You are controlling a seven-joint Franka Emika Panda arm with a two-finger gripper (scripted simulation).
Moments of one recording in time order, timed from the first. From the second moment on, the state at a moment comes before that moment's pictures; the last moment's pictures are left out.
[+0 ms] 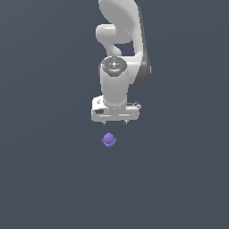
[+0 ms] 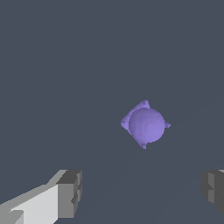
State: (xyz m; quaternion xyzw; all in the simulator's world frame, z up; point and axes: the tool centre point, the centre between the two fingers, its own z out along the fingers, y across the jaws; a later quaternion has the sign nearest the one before) arm -0.008 0.004 0.157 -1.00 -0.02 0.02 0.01
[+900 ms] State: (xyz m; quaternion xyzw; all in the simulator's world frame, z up) arm 0.006 -0.016 0.120 -0.97 -0.23 0.01 0.00
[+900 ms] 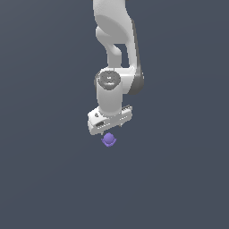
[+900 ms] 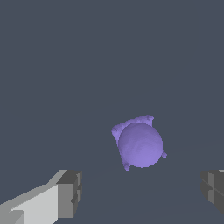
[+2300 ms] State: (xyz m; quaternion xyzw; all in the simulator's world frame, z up) arm 0.015 -0.030 0.082 -0.92 -0.39 0.00 0.00
